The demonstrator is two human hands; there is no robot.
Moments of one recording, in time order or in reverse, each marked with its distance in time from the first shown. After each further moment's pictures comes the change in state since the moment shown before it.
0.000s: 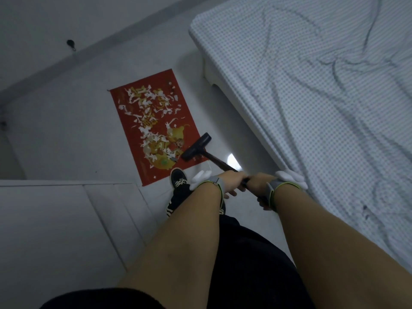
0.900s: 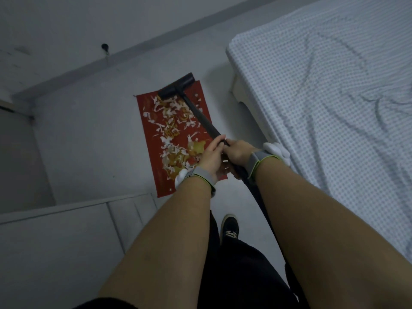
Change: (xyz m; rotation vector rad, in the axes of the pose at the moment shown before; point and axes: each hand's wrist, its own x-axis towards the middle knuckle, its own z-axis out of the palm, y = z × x) left_hand 0.000 0.032 -0.200 -1.003 0.282 0.322; right_hand 0.015 -0.256 -0.029 0.058 0.018 -0.431
